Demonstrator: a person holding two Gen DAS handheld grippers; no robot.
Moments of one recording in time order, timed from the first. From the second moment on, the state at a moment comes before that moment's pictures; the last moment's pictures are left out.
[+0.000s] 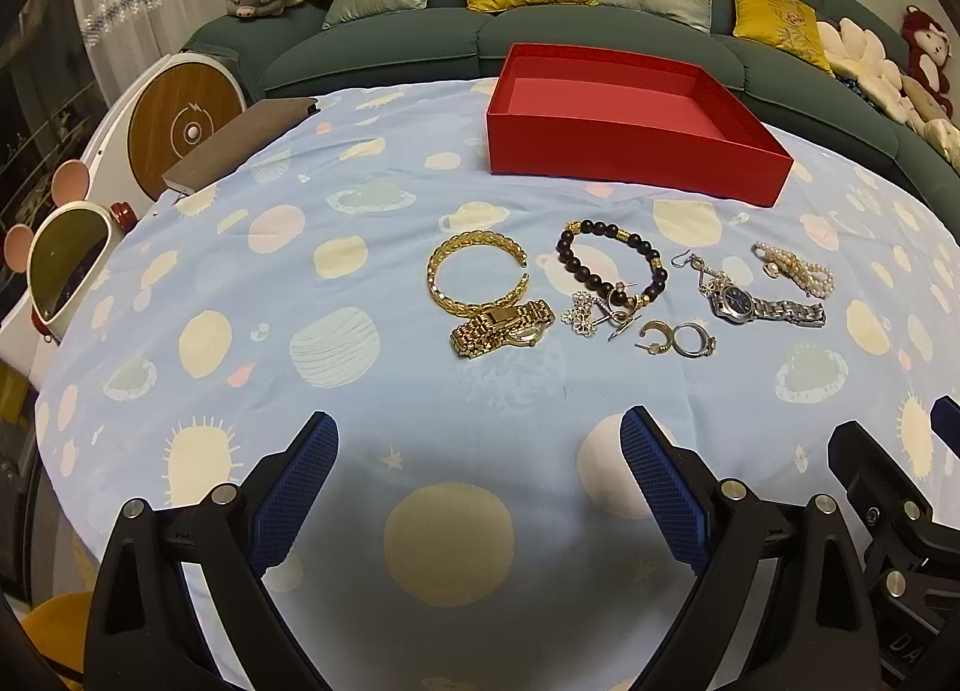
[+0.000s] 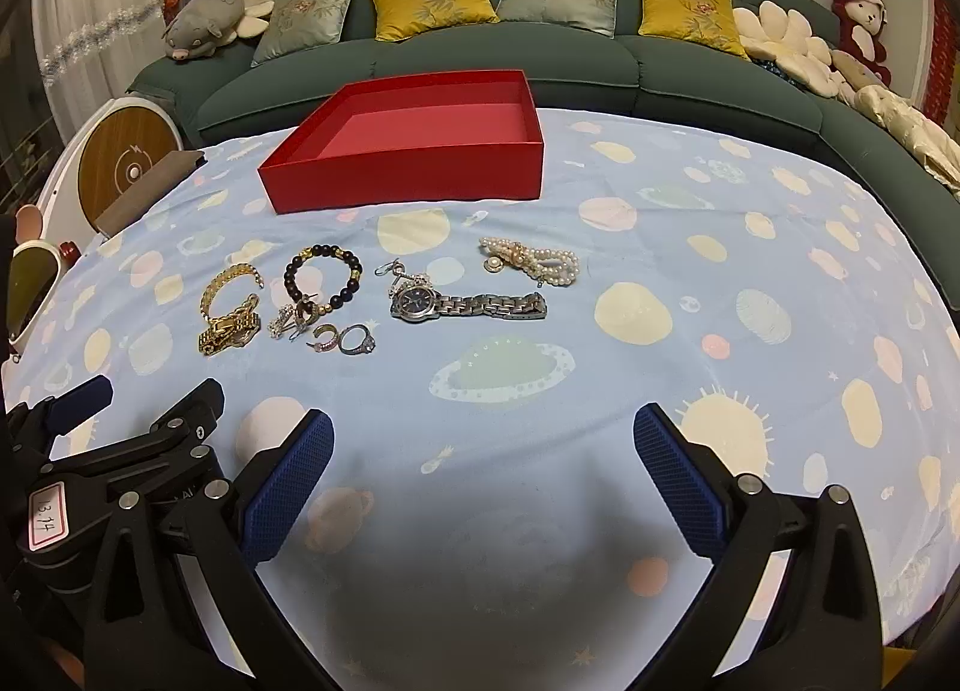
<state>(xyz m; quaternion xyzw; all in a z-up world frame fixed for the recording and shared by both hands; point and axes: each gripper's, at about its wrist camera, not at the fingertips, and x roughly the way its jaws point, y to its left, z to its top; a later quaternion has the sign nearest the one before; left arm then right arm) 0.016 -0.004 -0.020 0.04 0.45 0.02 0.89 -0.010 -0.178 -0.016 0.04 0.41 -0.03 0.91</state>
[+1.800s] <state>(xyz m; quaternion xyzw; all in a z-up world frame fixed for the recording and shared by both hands) 0.088 0.058 -0.037 -0.03 0.49 -0.01 0.87 0.128 -0.217 -0.049 -0.02 0.46 0.05 0.88</state>
